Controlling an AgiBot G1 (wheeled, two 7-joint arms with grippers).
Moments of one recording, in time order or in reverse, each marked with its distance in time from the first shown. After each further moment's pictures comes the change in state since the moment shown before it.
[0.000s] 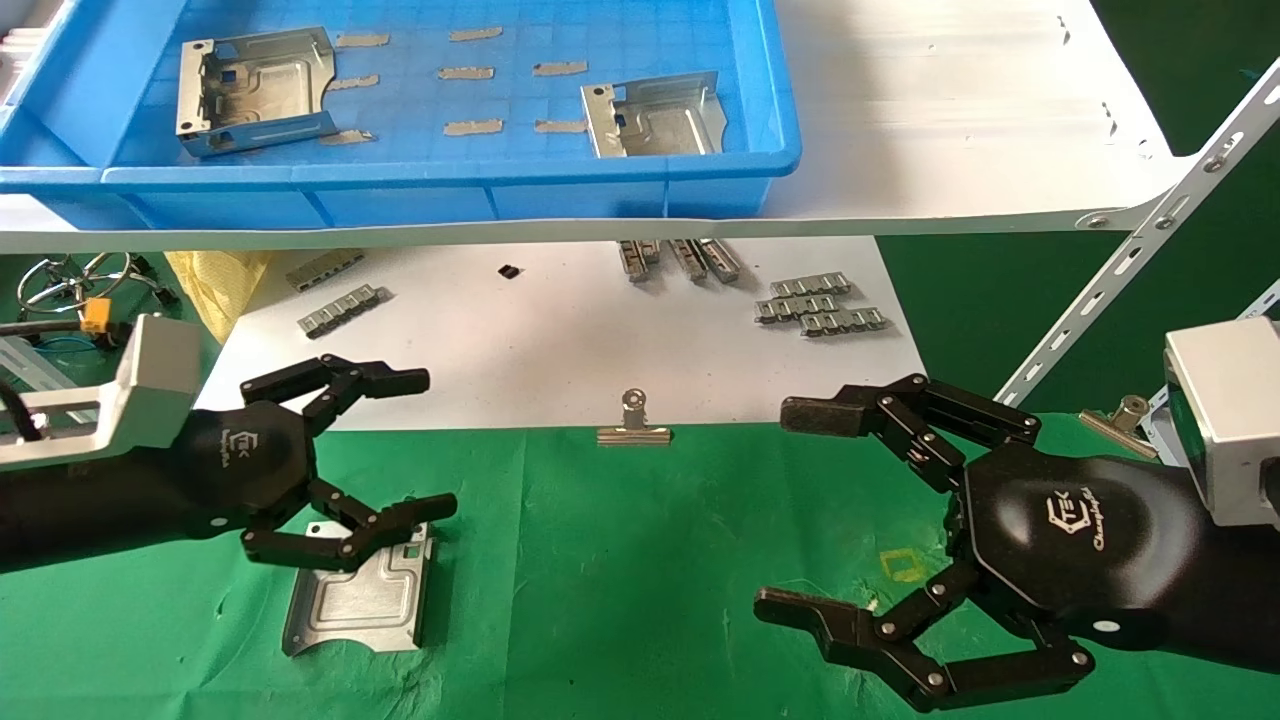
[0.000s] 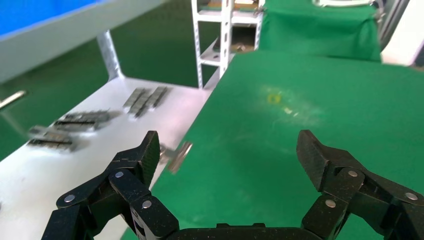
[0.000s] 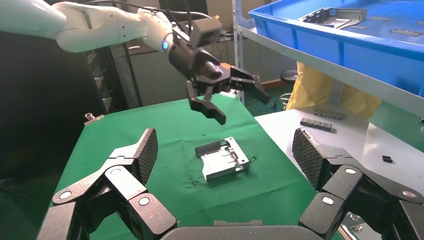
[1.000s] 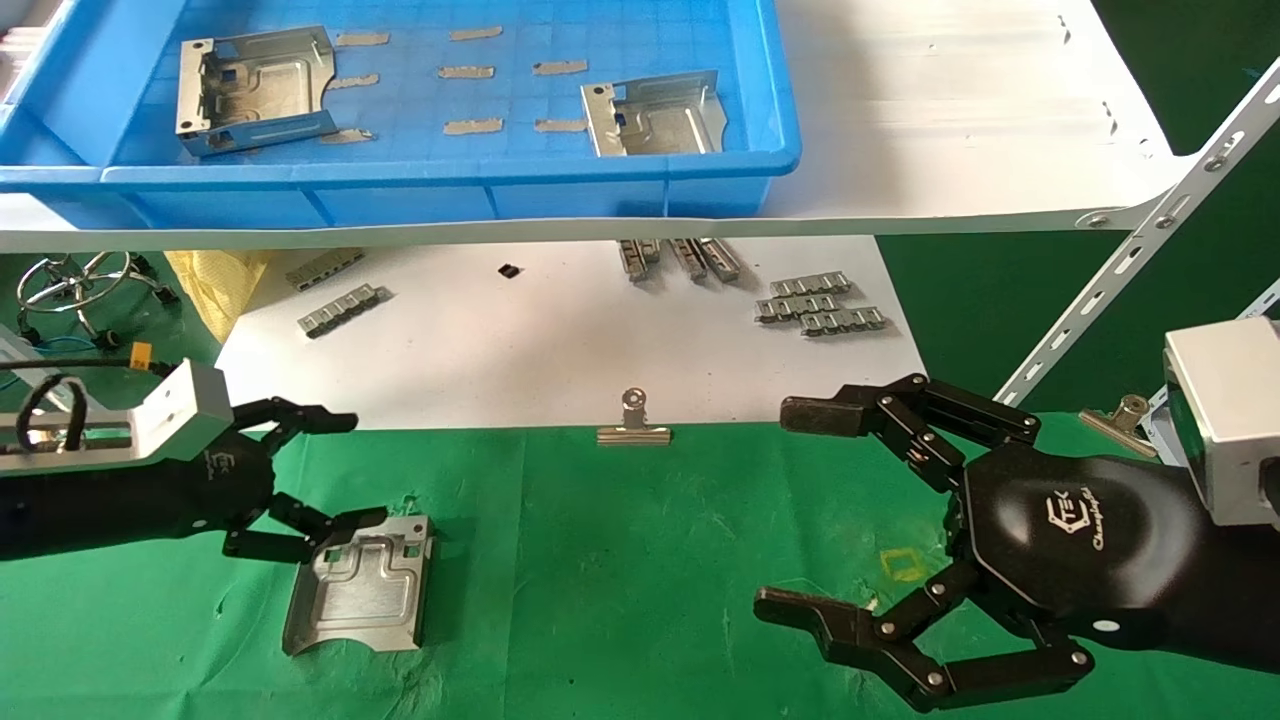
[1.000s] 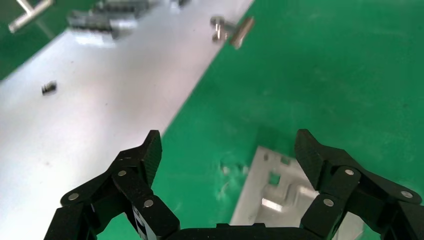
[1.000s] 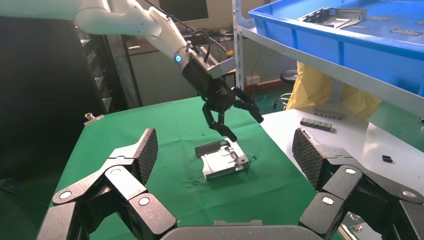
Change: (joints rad) left arm -0.312 0.139 0.276 0.655 0.183 0.036 0.378; right arm 0.000 0.000 0.000 0.000 0.000 0.000 0.000
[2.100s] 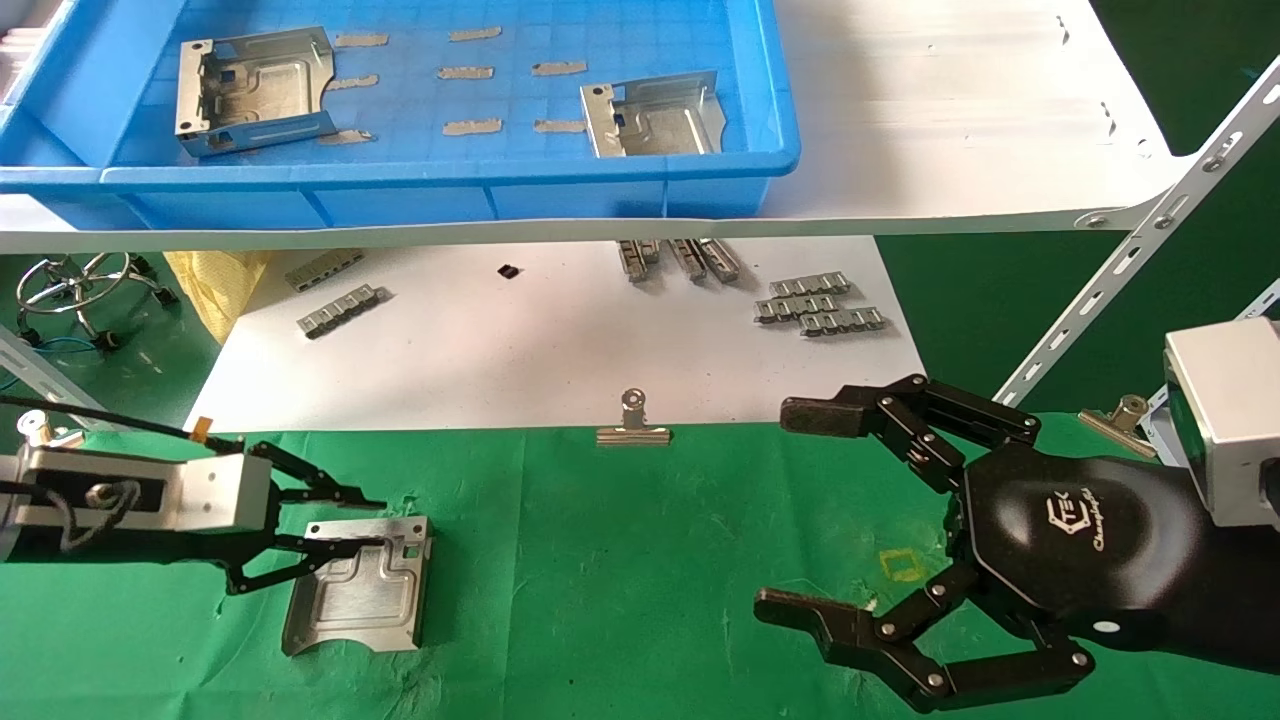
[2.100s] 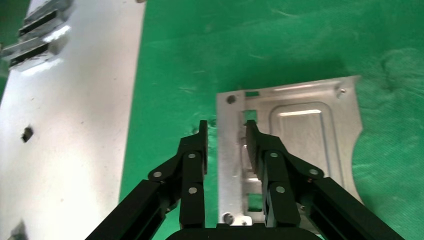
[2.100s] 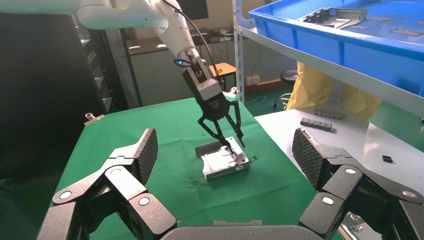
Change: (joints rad) left arm -0.072 0.017 0.126 -0.038 0.144 -0.028 0.253; right arm 0.000 0.000 0.000 0.000 0.000 0.000 0.000
